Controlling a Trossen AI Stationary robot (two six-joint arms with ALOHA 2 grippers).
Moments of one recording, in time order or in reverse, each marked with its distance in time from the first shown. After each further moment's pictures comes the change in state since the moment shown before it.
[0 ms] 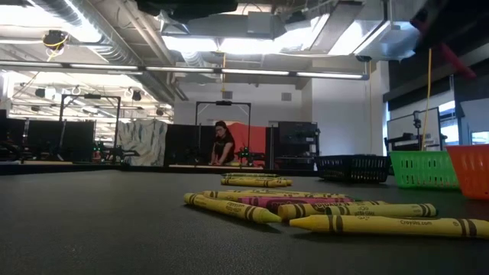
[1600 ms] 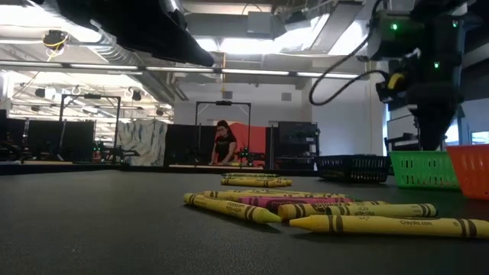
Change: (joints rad) left arm 0.005 -0.009 -0.002 -0.283 -0.007 -0.205; right arm -0.690 0.001 -0.252 -0.170 -0.361 -0.062
